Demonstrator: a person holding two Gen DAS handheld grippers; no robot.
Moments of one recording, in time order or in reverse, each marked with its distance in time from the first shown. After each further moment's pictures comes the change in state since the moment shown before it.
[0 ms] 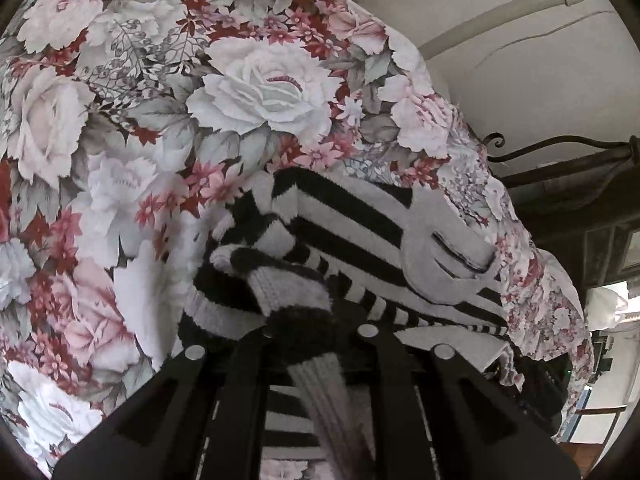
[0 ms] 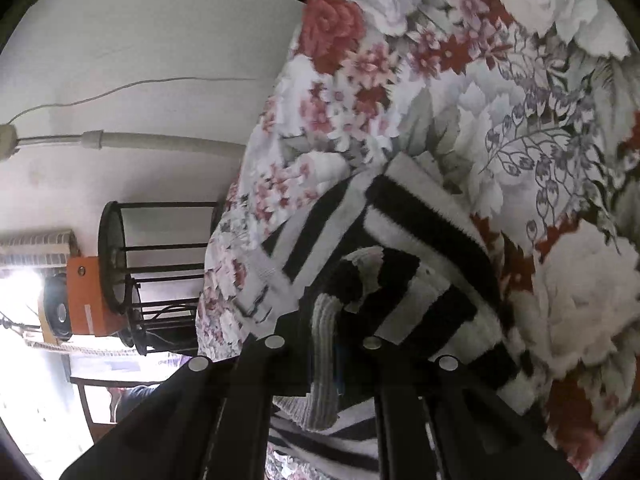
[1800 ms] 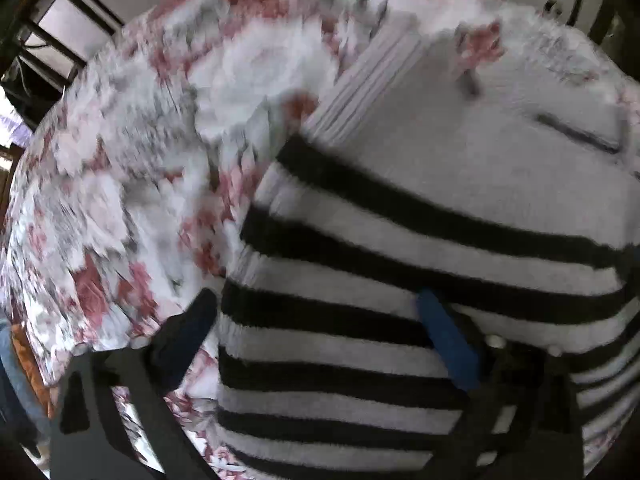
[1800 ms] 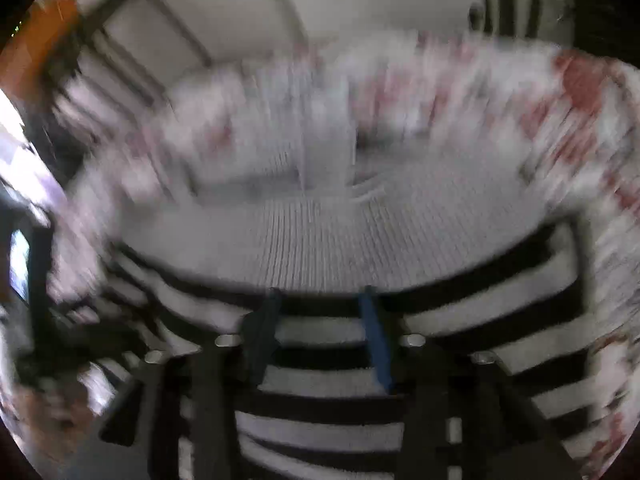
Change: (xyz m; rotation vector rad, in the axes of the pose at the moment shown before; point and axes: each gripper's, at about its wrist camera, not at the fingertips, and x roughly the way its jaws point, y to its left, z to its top) left arm 0.056 -0.031 -0.026 0.409 -0.009 0.634; right arm 0.092 0.081 -0.079 -0.783 0.104 -0.480
